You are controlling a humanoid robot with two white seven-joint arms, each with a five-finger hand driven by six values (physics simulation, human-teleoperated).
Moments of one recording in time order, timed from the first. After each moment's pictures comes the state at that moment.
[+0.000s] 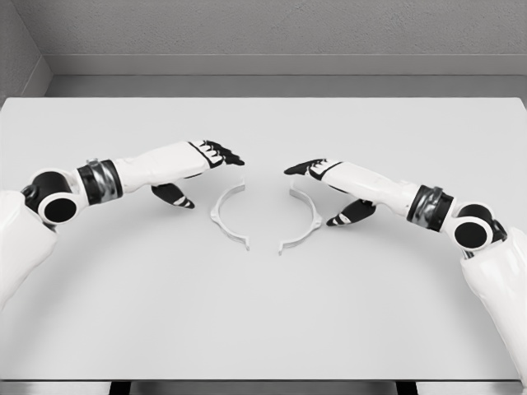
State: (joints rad) left arm -0.58 0.50 -0.55 -1.27 -0.49 -0.61 -0.45; right arm -0.40 -0.39 0.31 -1.29 0.34 -0.61 0.61
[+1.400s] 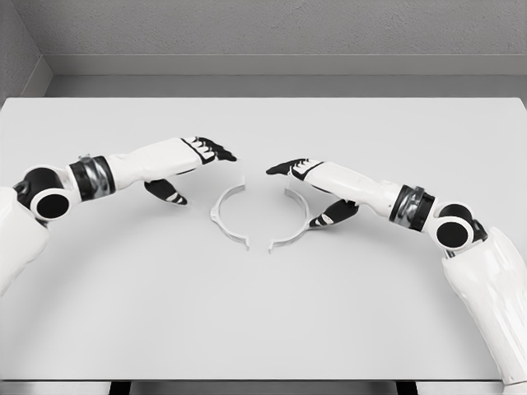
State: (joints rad) left arm -0.60 0.52 -0.56 -1.25 -0.48 -0.61 -0.45; right arm -0.41 -0.33 0.32 -1.29 0.34 -0.61 0.61
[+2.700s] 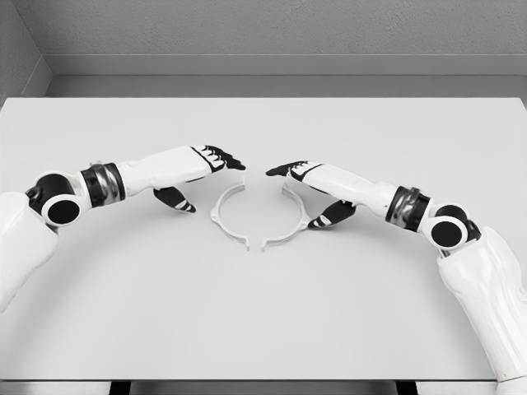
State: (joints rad) left arm -0.59 0.50 -0.58 -1.25 -0.49 -0.61 -0.45; right arm -0.42 -0.31 0.32 -1.25 0.36 -0.61 0.61
